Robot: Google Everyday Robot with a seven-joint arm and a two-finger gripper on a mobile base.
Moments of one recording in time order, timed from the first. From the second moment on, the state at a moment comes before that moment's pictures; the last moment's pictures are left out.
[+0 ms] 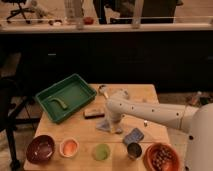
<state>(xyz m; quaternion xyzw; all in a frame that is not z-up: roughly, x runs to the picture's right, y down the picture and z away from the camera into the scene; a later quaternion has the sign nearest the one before) 0.033 0.215 0.854 -0.33 -0.11 -0.11 0.93</state>
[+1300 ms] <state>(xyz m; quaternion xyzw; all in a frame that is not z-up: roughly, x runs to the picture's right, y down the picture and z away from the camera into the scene) -0.011 0.240 0.819 -0.37 -0.13 -0.22 0.89</state>
